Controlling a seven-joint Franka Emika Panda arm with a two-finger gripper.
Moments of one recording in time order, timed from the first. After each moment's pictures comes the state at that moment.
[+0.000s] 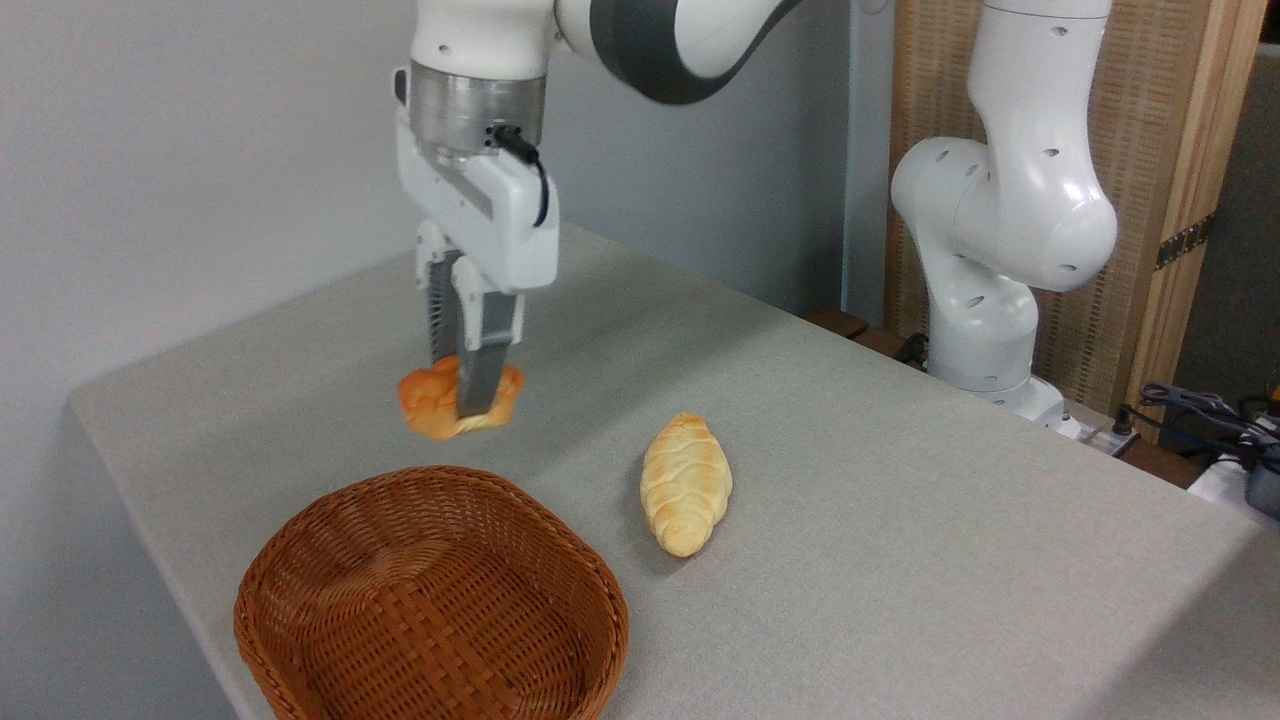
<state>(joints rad) -0.22 -0.16 0.09 -2.01 -0.08 2.14 0.81</state>
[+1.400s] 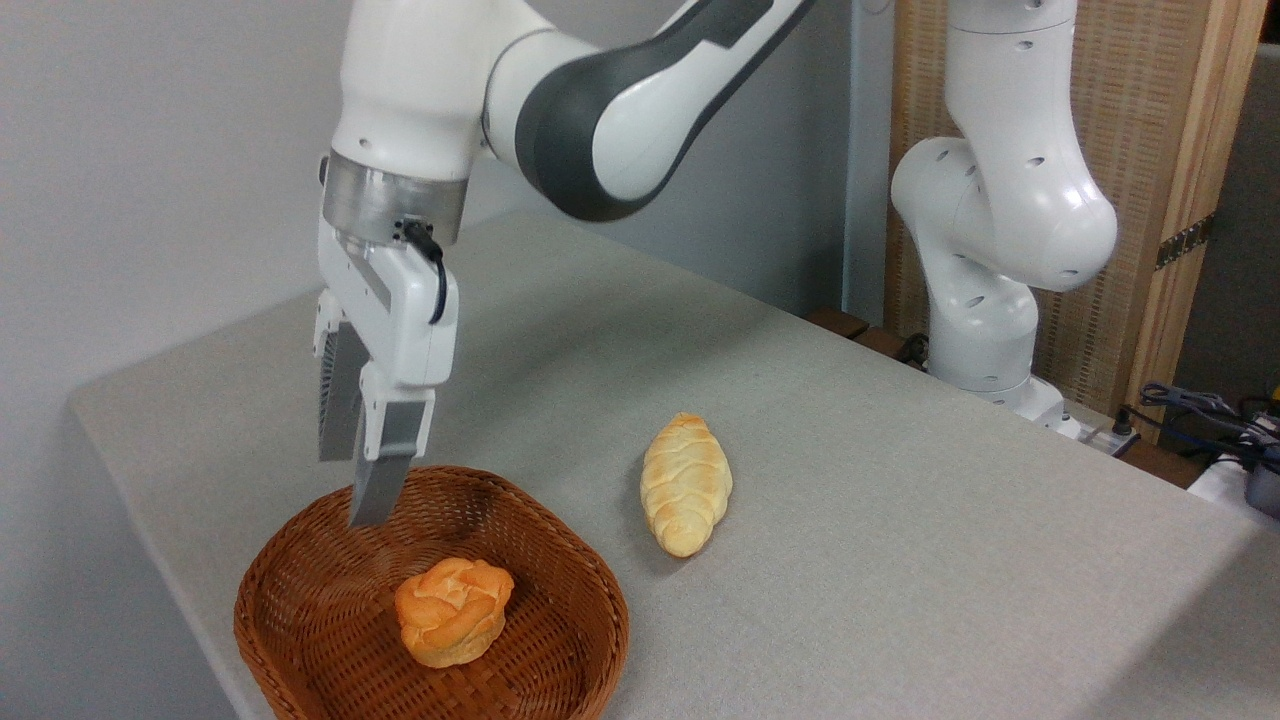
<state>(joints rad) -0.22 0.04 0.09 -1.90 -0.08 2.34 0.86</state>
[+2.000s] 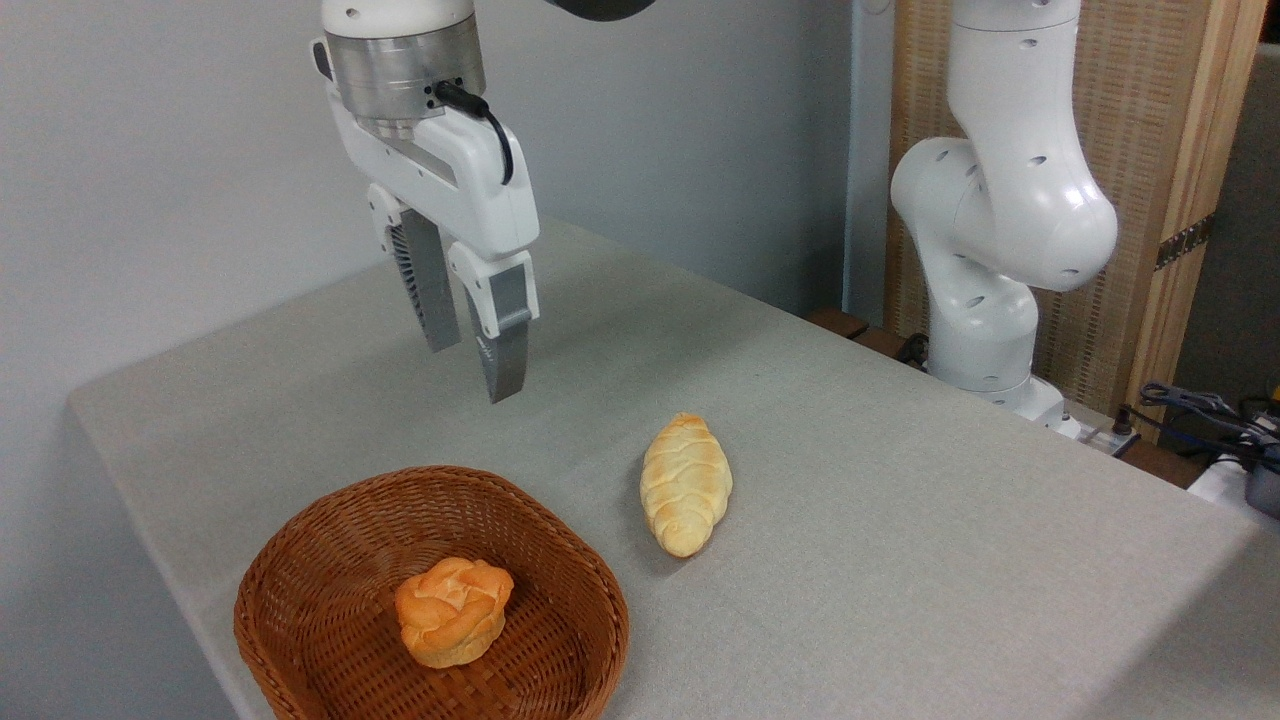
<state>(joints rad) -0.21 0.02 0.13 -1.62 -0.08 1.66 0.72</state>
